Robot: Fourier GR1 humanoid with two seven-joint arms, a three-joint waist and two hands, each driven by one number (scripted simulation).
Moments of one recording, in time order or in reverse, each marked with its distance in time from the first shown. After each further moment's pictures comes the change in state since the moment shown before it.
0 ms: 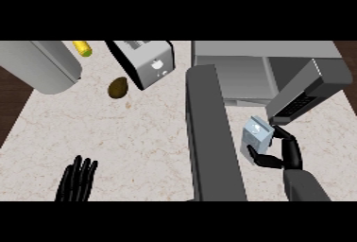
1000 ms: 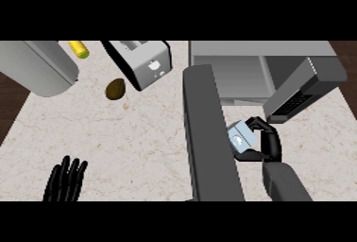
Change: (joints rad) left arm 0.021 0.007 0.079 0.017 0.054 -0.058 -0.003; right arm 0.000 0.125 0.044 -0.160 -0.063 0.087 0.004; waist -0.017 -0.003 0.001
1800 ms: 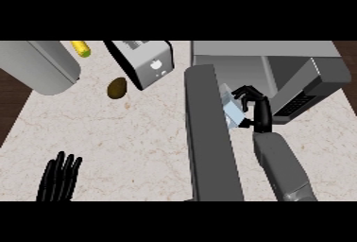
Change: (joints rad) left arm -0.028 -0.008 0.077 0.048 0.028 -0.066 0.004; right arm -0.197 0.000 0.041 -0.020 0.046 -0.241 0.252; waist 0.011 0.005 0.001
